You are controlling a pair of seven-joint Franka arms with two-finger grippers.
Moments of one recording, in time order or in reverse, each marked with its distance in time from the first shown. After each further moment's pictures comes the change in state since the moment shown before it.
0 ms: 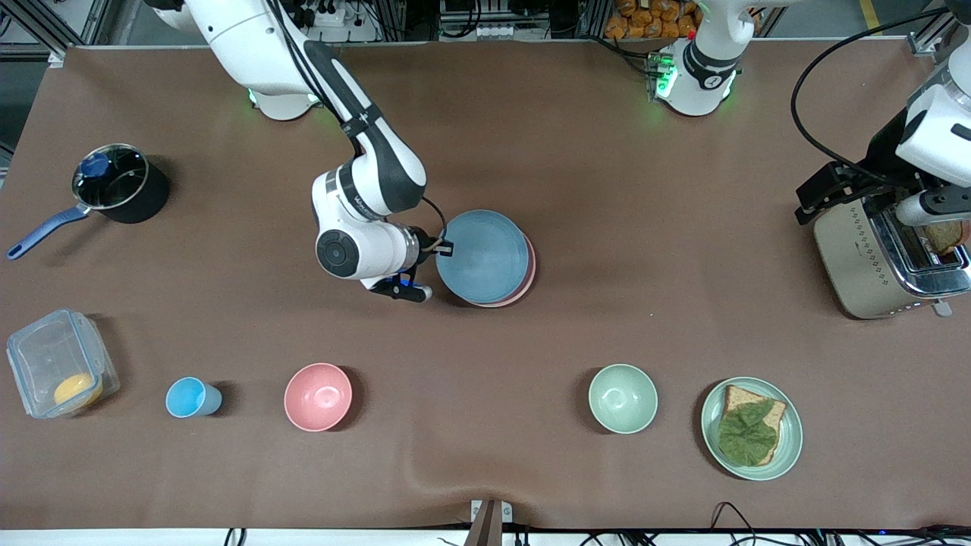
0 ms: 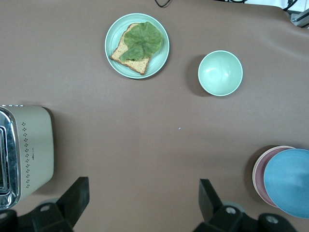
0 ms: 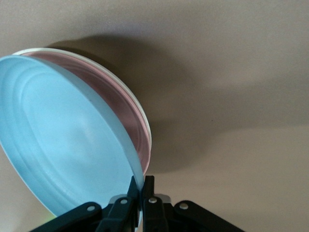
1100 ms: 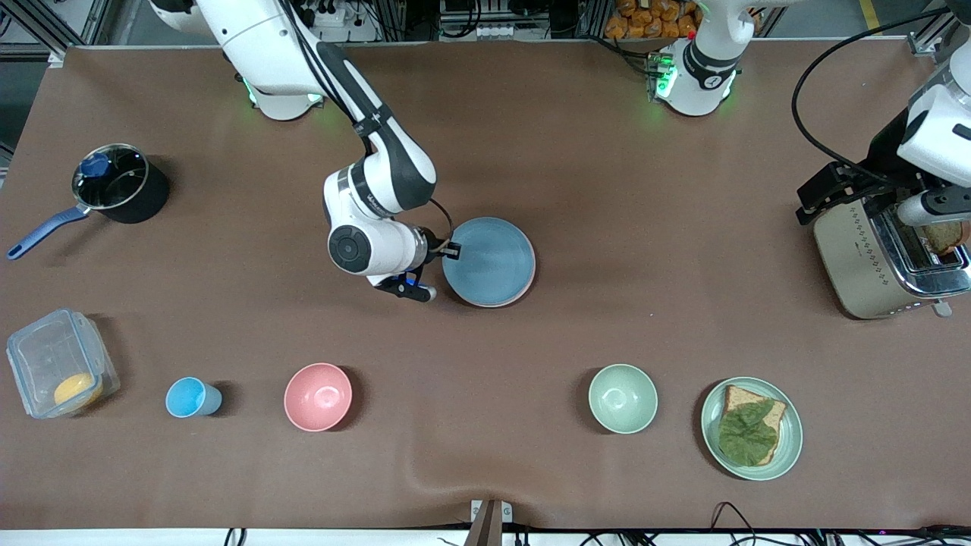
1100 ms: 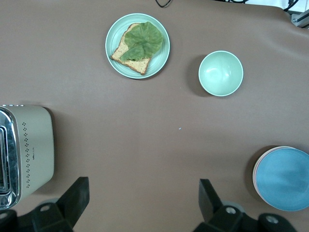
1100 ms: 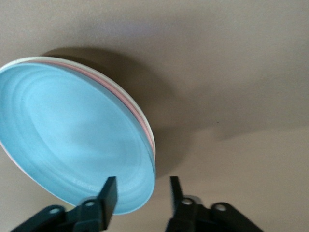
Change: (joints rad) left arm 0.000 0.000 0.002 0.000 0.000 0.000 0.000; right arm 0.031 0.011 -0.026 0.009 0.000 0.010 0.067
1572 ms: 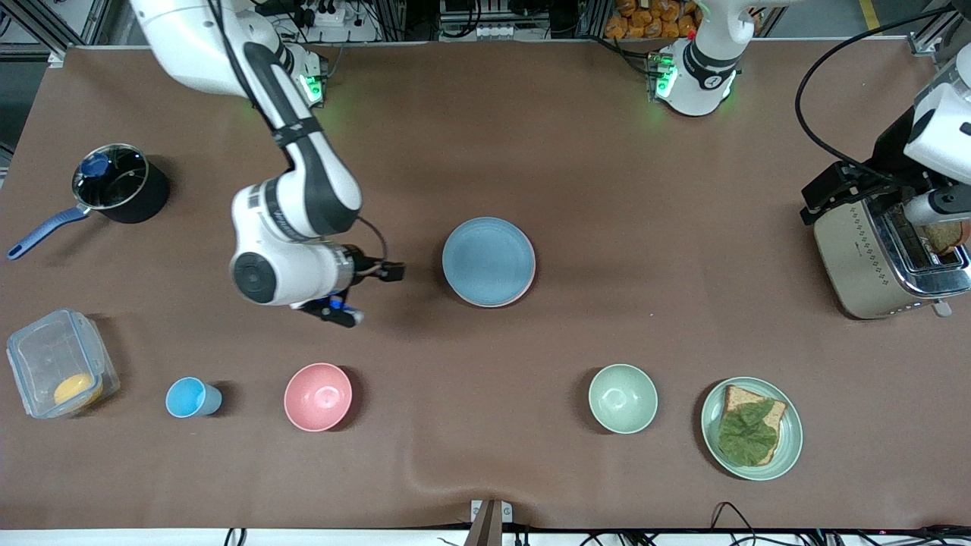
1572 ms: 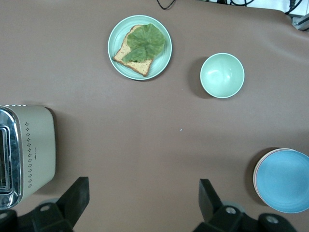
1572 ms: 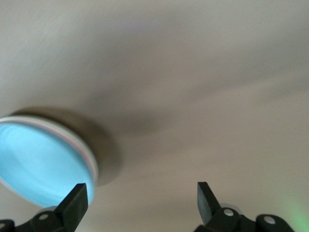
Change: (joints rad) left arm 0.007 -0.005 0.005 0.004 0.000 0.000 0.000; right arm -0.183 -0.085 -0.056 0.047 -0.165 -0.213 -0.058
